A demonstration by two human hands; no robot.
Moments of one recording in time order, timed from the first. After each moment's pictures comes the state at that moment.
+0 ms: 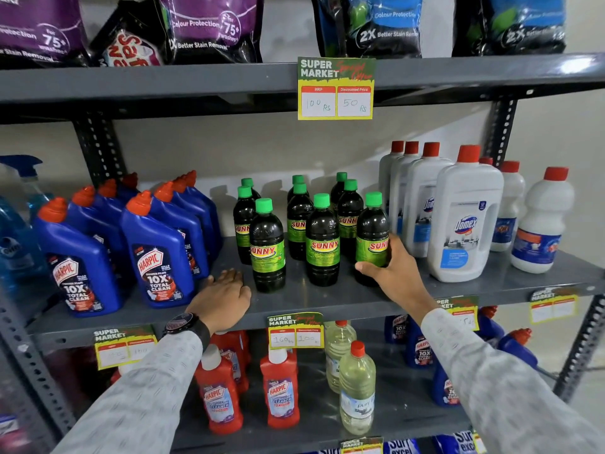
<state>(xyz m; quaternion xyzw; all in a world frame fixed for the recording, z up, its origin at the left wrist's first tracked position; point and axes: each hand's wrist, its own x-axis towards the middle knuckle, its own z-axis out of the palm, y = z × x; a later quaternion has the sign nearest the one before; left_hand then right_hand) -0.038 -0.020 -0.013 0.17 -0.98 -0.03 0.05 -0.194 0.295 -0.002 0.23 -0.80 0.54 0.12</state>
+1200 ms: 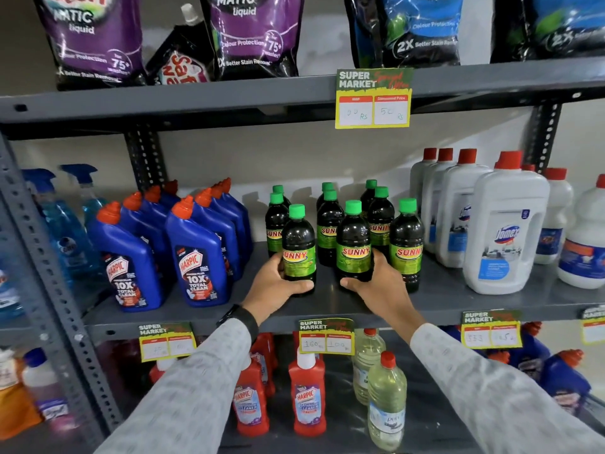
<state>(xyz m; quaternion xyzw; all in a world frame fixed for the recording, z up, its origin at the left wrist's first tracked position) -0.047 0.018 0.010 0.11 -0.81 -0.53 0.23 -0.148 0.224 -0.001 0.24 -0.84 0.48 0.09</state>
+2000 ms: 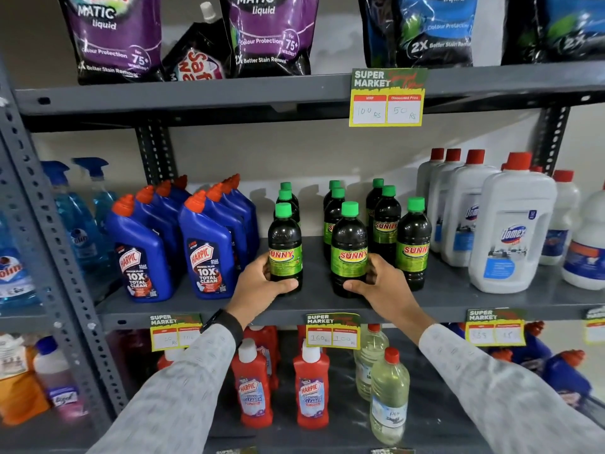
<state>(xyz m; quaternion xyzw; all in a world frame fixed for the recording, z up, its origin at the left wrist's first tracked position) -0.019 -0.016 -0.001 0.11 -0.81 -0.51 0.26 -0.149 0.226 -0.012 0.30 -0.82 0.49 0.05</state>
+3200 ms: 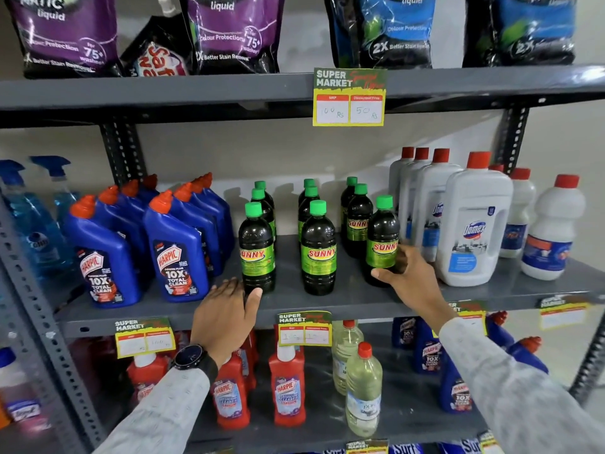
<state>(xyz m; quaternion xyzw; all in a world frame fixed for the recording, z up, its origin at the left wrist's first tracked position) 0.005 0.001 -0.042 0.21 -0.94 0.02 0.26 -0.178 0.309 0.001 0.18 -0.83 0.52 0.09</state>
